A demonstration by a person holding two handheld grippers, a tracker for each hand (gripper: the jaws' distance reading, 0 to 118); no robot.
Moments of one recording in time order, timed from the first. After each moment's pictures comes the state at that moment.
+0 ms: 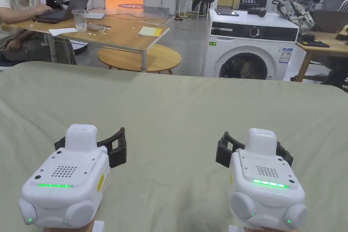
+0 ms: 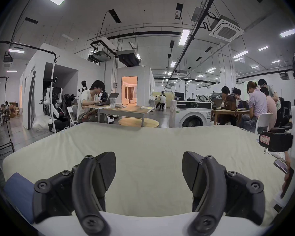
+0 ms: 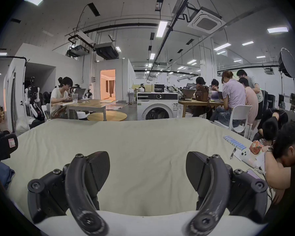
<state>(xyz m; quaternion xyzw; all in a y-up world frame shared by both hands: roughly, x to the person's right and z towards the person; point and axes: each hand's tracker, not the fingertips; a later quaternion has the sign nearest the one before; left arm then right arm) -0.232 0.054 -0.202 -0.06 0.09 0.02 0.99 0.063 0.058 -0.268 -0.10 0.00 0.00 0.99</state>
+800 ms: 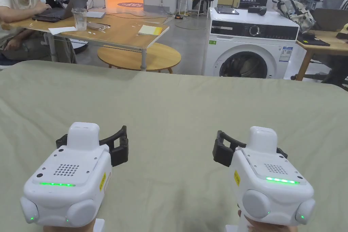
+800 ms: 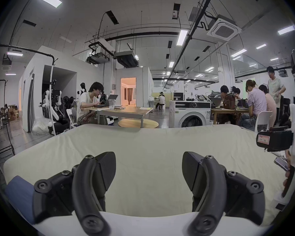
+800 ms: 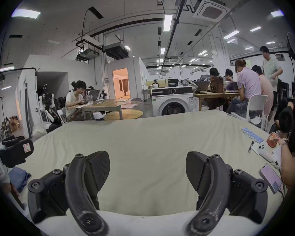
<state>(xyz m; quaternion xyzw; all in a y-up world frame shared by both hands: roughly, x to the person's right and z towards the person) -0.226 0.056 -0.202 -0.06 0.09 0.01 0.99 0.077 0.058 -0.273 -0.12 0.07 -0.05 0.99</state>
